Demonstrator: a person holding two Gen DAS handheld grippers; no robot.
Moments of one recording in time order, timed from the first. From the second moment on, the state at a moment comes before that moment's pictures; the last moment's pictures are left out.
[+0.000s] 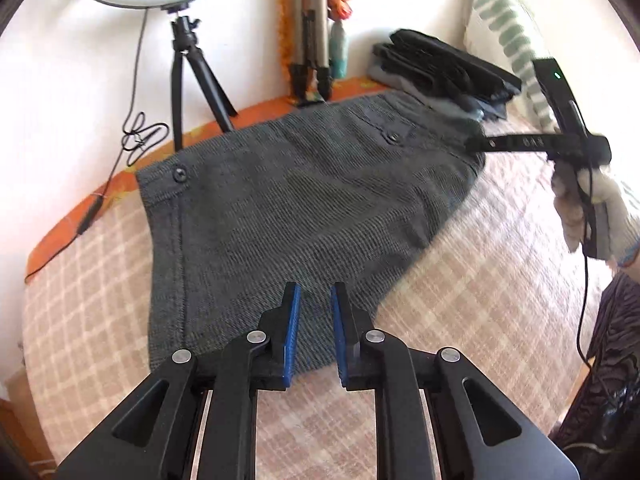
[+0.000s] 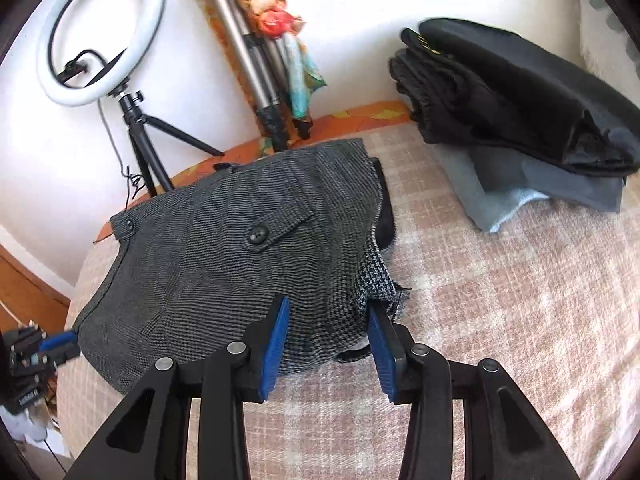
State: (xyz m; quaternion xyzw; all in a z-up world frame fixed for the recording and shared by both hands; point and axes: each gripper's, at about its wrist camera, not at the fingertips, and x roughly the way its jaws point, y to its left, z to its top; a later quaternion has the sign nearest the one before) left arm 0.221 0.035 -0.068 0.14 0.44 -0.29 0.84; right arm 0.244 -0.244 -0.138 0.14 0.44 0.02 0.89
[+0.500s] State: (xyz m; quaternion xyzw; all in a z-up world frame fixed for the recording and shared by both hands) left arm 0.251 -0.002 -0.119 0.18 0.46 -0.26 0.83; right arm 0.253 -0.276 -0.154 0.18 0.45 0.01 0.87
